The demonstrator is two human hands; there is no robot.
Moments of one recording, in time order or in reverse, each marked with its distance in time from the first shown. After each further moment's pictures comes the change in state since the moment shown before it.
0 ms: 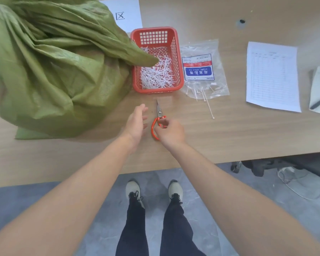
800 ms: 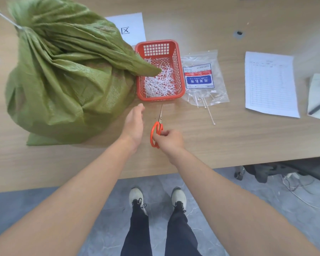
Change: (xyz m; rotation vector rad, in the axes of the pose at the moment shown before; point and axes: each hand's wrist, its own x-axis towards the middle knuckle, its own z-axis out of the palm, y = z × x) left_hand -0.021 0.026 -0.011 -0.008 0.076 0.135; right_hand -0.013 -0.006 0.016 0.217 -0.009 0.196
